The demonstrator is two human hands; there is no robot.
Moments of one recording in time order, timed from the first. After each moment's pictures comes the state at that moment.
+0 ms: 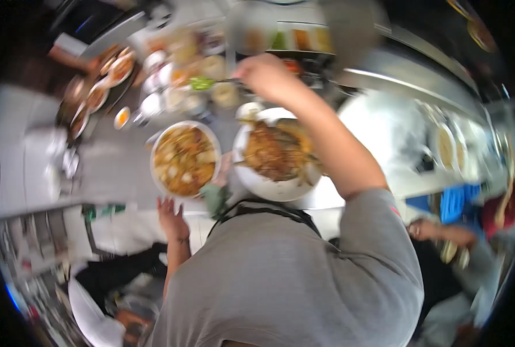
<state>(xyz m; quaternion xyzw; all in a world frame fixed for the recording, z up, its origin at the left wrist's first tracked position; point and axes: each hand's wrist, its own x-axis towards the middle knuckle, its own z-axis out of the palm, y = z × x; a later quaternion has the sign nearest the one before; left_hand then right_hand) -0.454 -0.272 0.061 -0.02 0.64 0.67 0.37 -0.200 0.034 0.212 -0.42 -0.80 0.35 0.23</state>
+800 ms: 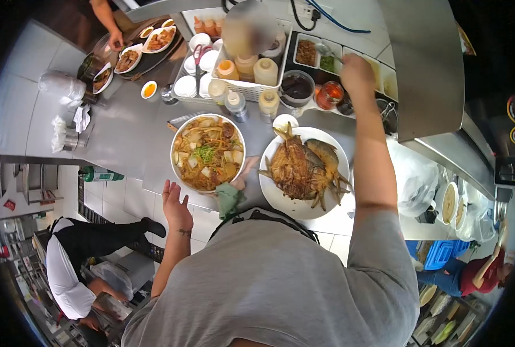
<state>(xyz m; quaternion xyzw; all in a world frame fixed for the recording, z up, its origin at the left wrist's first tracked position) -0.459 -0.257 0.077 -0.06 0.66 0.67 0.34 -0.154 0.159 0.151 -0.62 -0.75 0.06 0.21</state>
